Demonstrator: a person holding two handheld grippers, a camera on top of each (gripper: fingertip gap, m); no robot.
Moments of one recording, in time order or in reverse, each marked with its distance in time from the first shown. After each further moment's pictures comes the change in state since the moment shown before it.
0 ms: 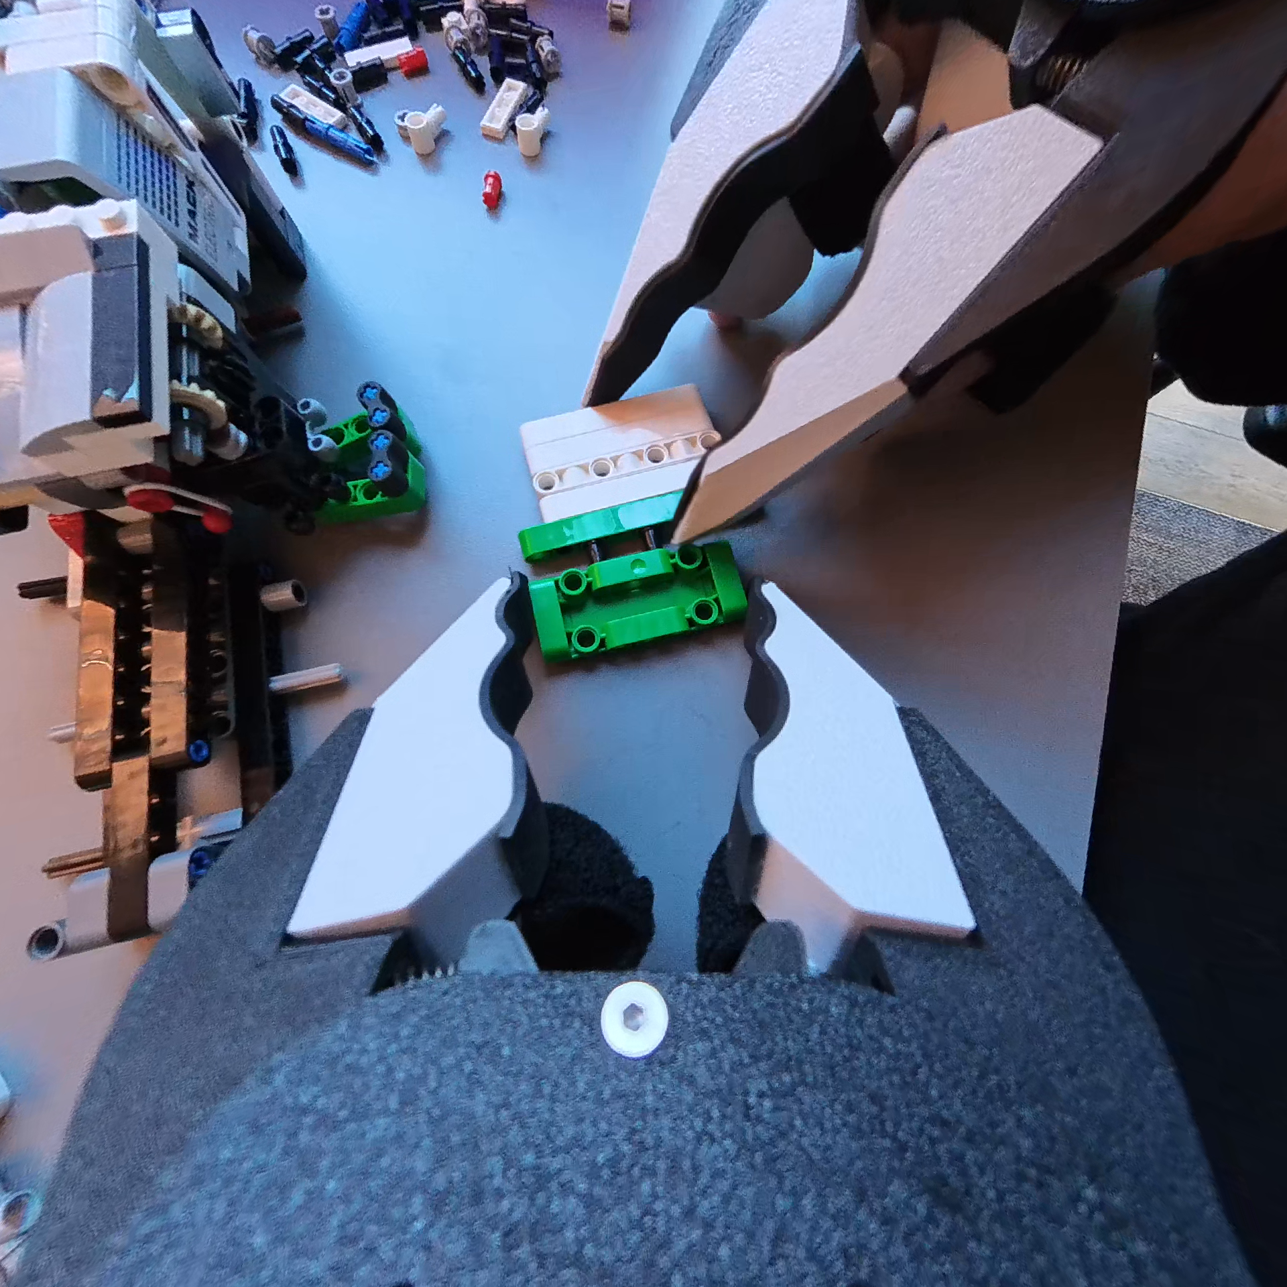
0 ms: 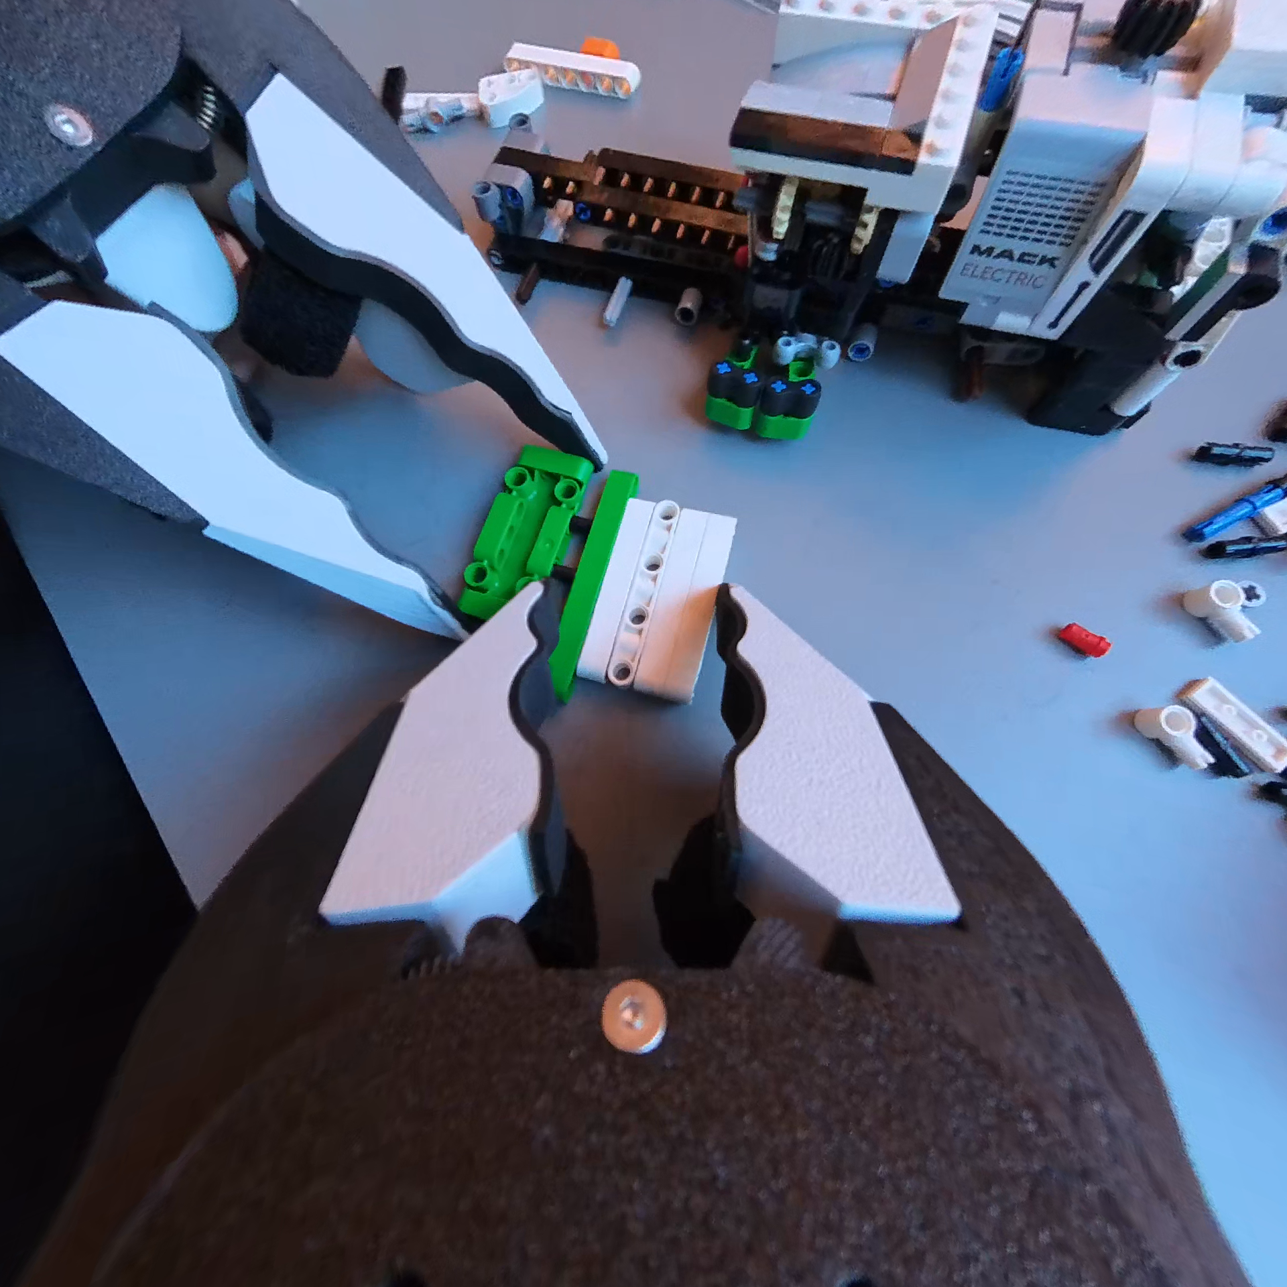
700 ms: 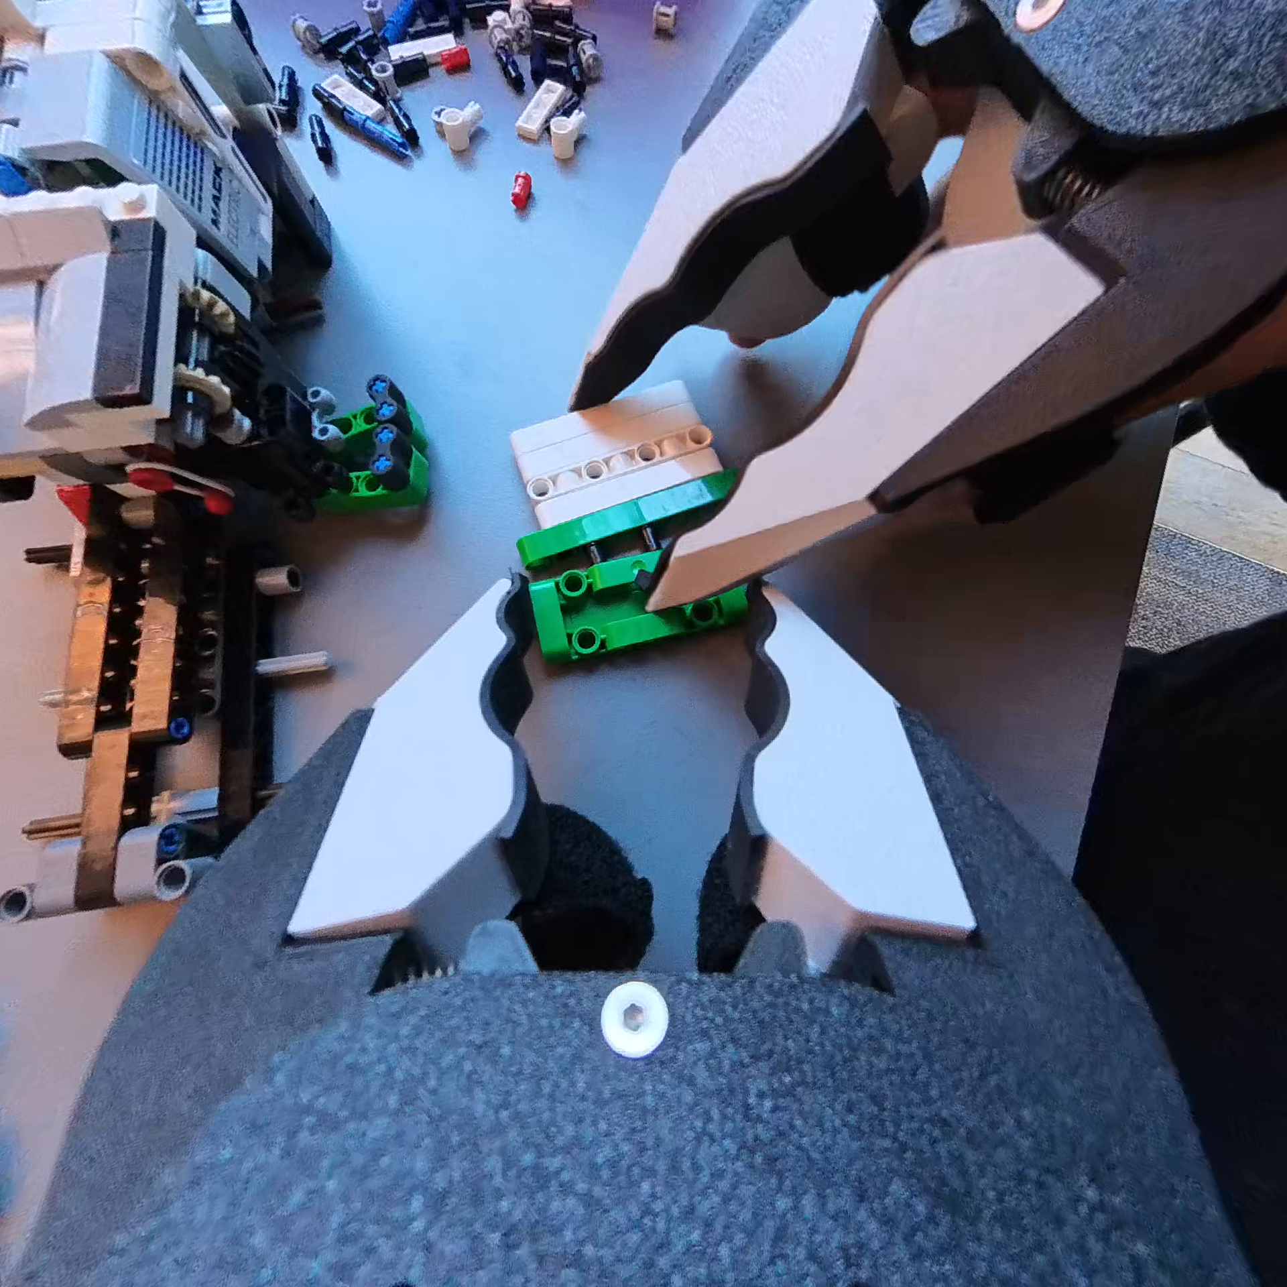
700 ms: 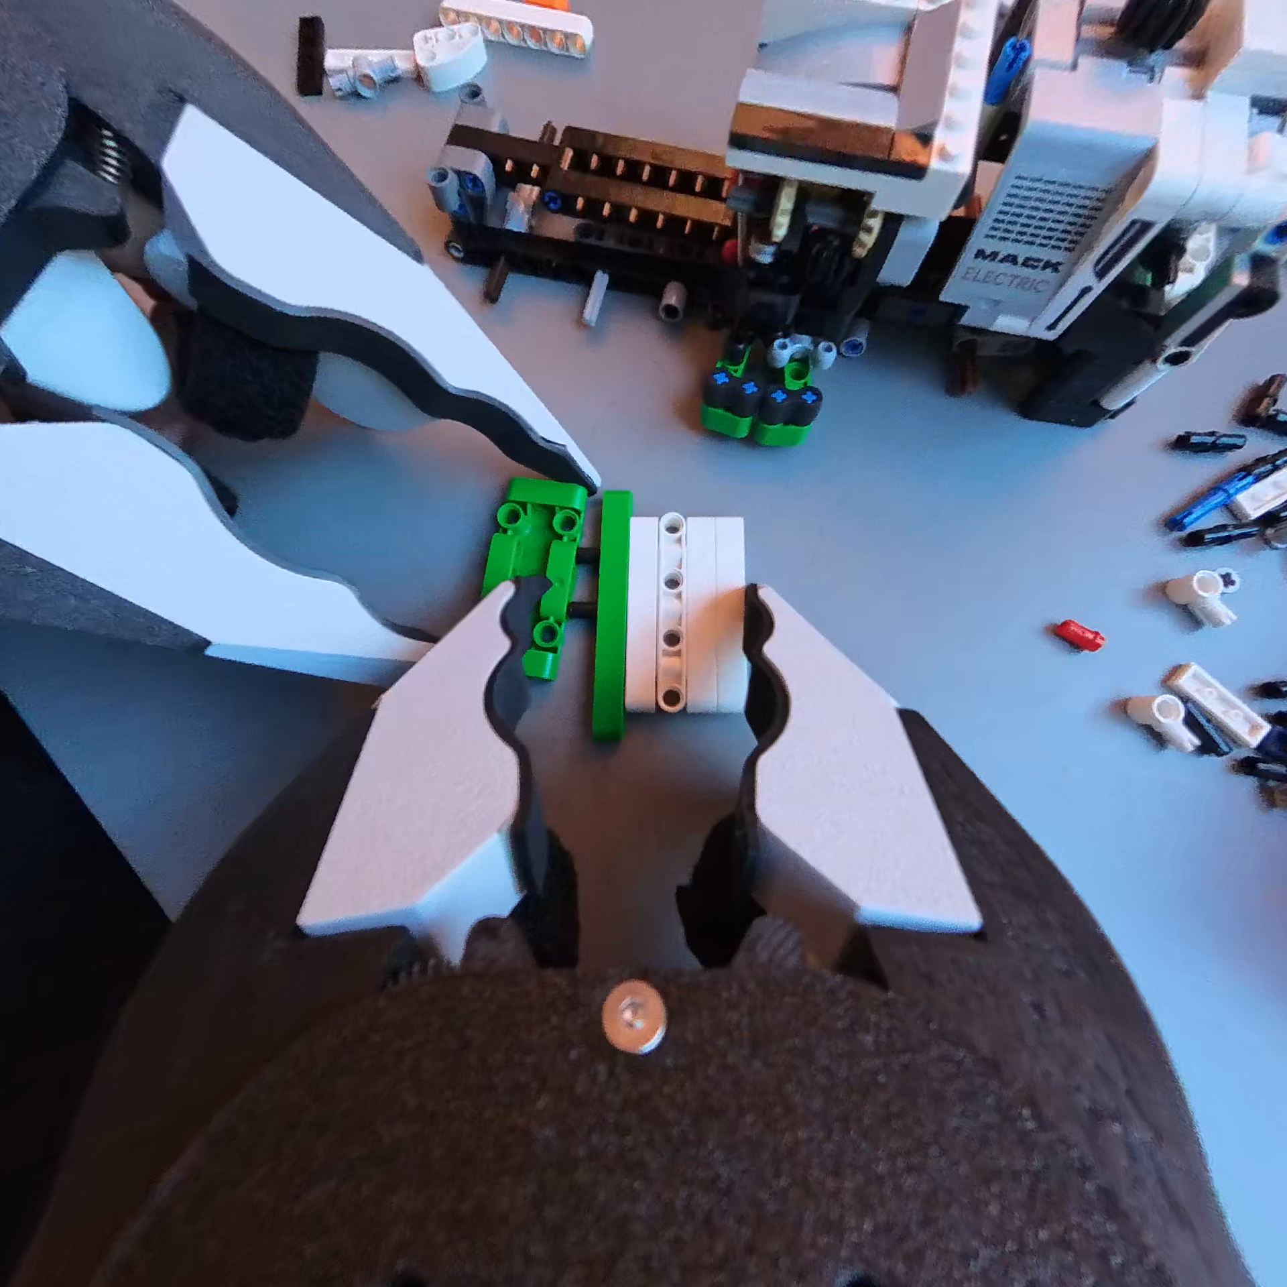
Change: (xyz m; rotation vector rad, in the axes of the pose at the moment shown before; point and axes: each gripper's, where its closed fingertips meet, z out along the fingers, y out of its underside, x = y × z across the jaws) left arm 0.001 -0.002 0.002 0.001 -0.064 -0.054; right arm -0.001 -0.003 0.007 -0.074 0.109 0.022
